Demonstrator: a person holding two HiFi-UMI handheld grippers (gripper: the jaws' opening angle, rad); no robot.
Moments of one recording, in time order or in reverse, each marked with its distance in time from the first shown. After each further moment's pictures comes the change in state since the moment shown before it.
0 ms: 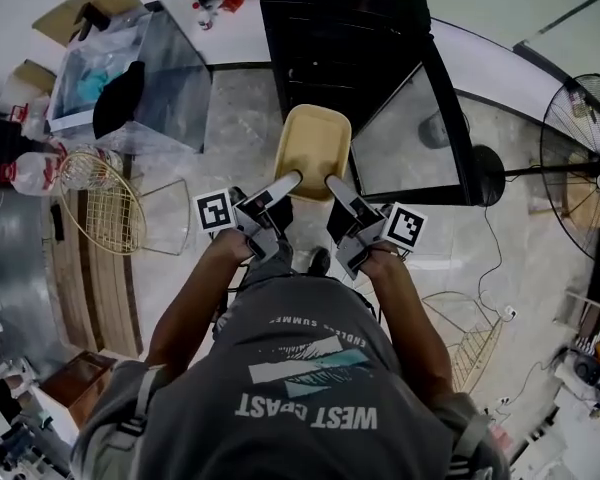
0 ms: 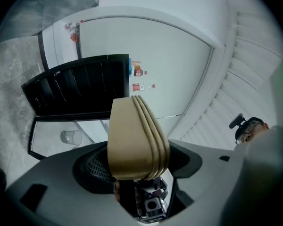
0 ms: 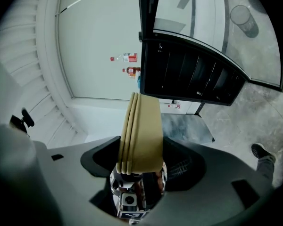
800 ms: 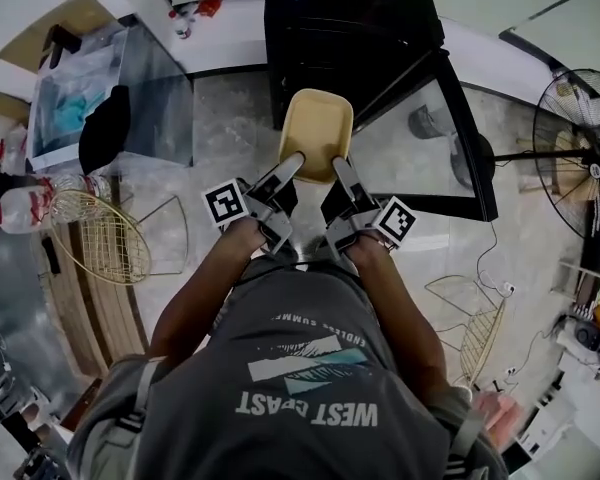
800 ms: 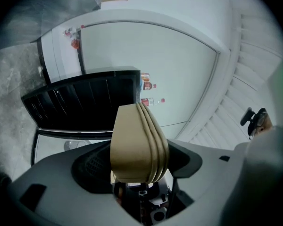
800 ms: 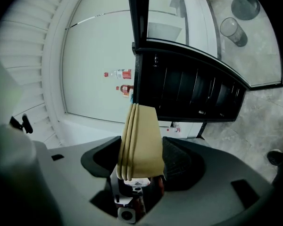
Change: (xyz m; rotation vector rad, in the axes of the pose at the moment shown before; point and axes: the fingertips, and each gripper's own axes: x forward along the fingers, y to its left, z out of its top) left arm 0.018 0.045 0.102 -0.006 -0.048 0.028; right arm 0.076 -0.030 0.054 -0.007 -0.339 -0.039
